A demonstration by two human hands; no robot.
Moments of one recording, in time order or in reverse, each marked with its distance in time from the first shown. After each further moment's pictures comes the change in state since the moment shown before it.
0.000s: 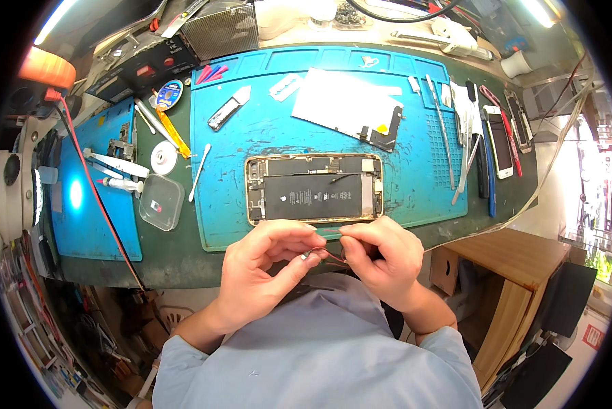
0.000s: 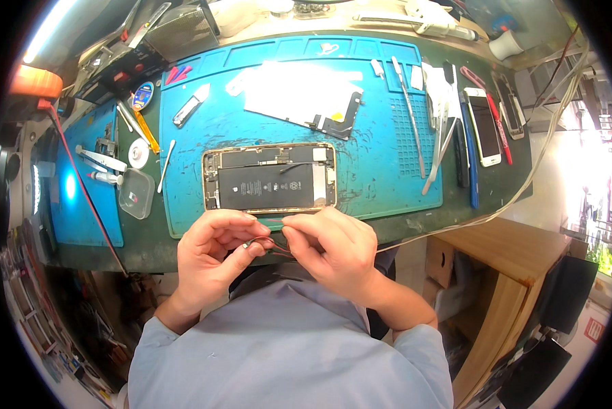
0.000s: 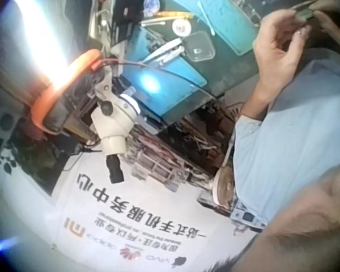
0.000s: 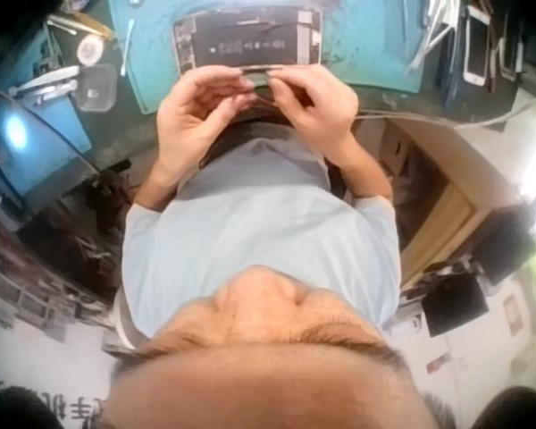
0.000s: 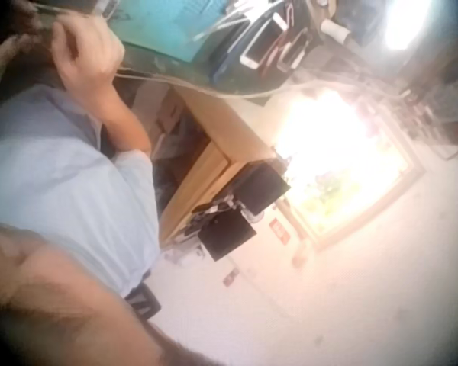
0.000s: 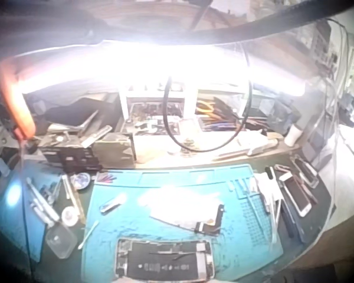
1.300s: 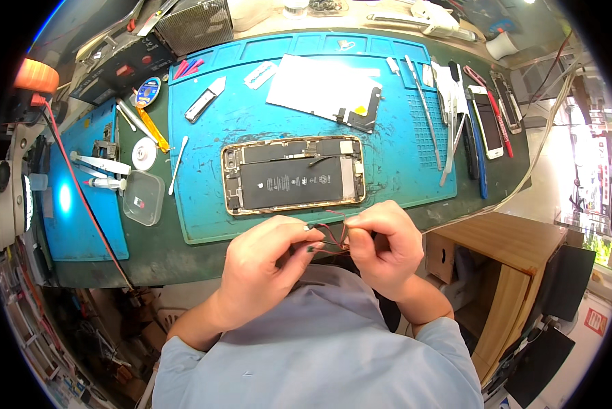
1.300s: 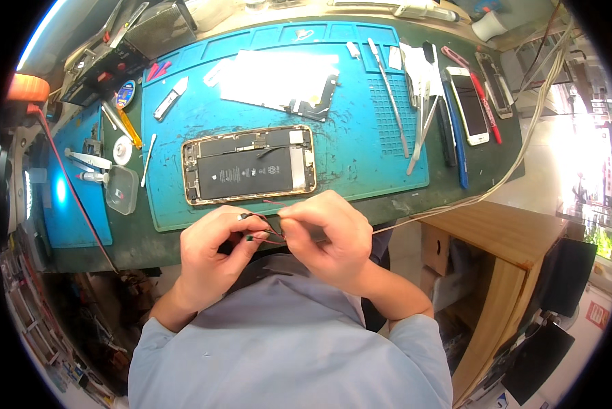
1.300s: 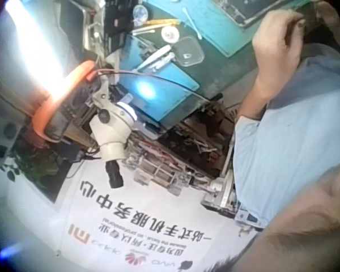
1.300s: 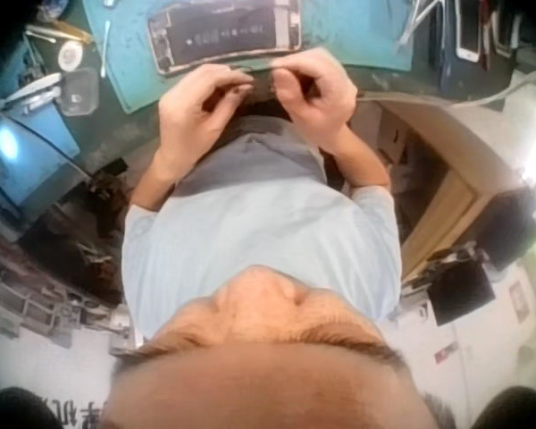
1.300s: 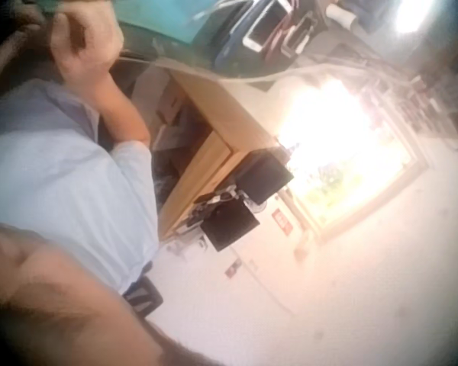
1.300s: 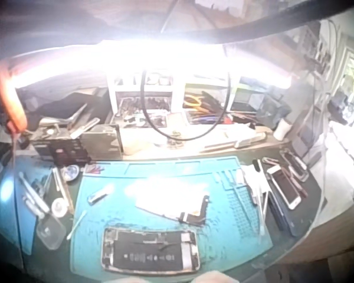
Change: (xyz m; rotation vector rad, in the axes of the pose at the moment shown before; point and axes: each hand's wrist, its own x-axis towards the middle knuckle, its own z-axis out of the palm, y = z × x) left_hand 0.010 0.002 0.021 0.645 -0.018 0.227; right_hand -0.014 0.008 -0.010 0.199 0.106 -0.036
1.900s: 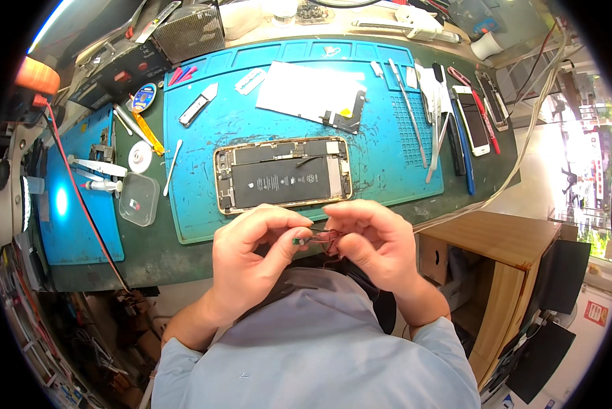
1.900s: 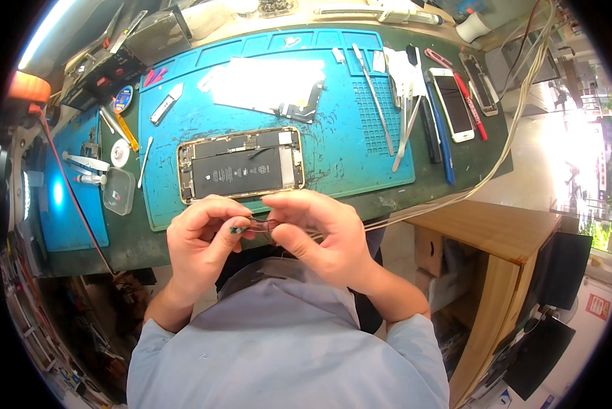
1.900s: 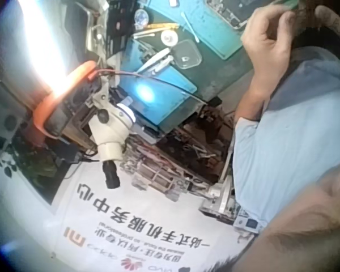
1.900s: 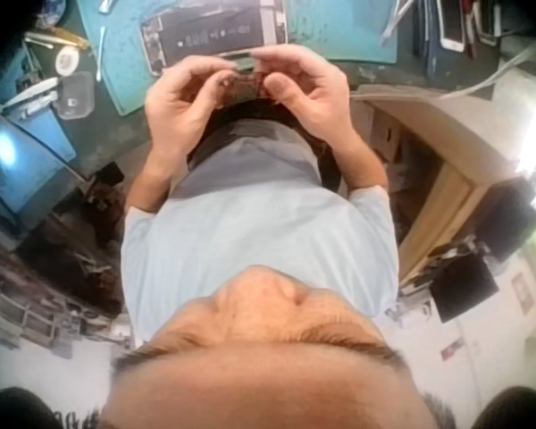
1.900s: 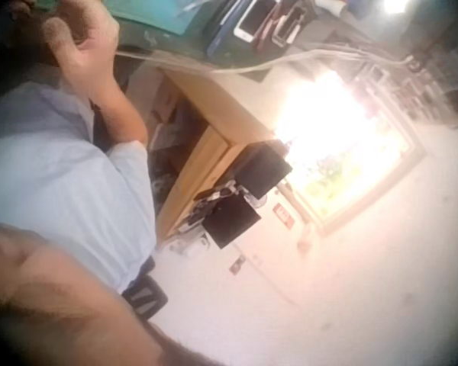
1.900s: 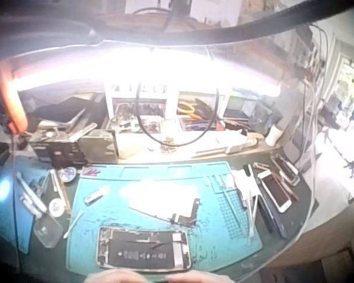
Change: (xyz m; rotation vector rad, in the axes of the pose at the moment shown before) left_hand 0.003 0.007 -0.001 -0.419 0.071 -0.217; right_hand -0.001 -0.016 -0.019 0.576 -0.240 0.557
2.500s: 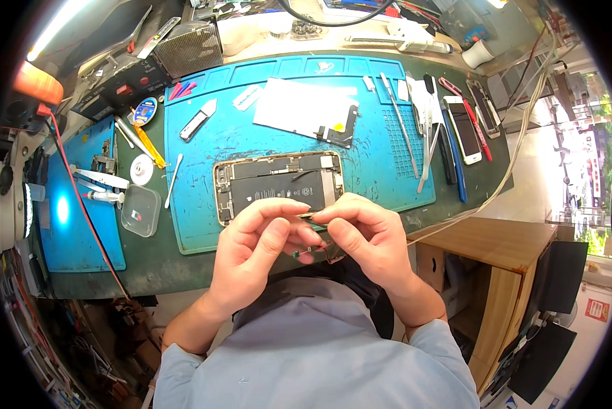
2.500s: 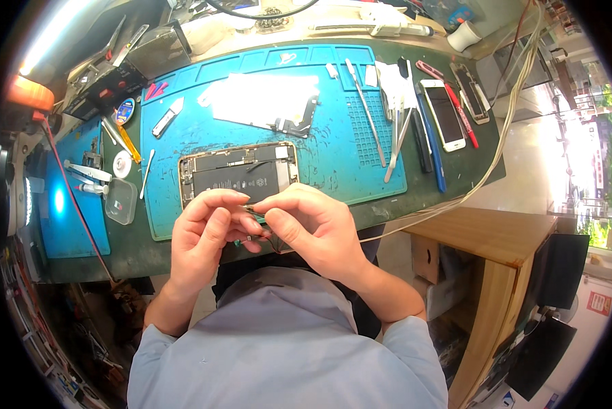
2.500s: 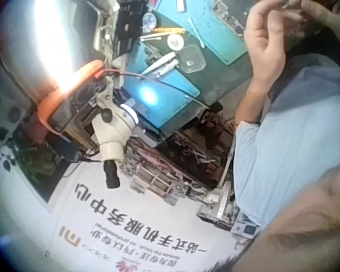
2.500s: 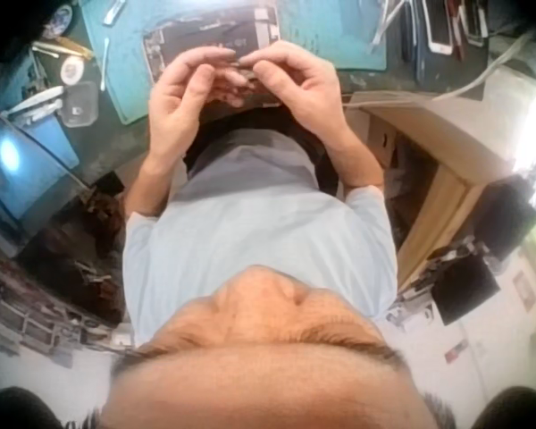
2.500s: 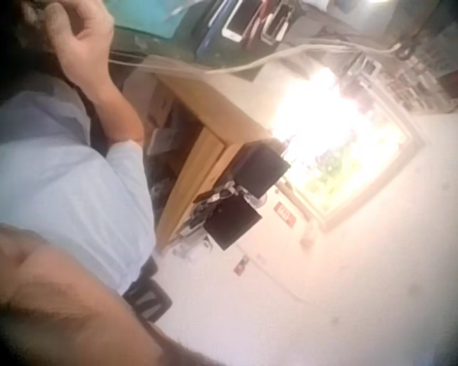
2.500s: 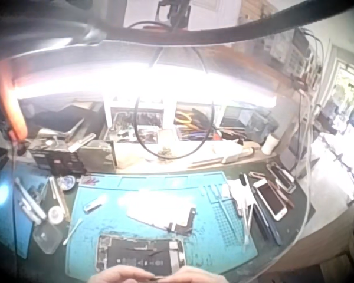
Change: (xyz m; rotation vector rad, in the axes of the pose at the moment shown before) left_hand 0.012 -0.009 -0.008 -0.511 -0.226 -0.061; right_hand 0.022 -0.011 -0.002 -0.093 -0.012 -0.057
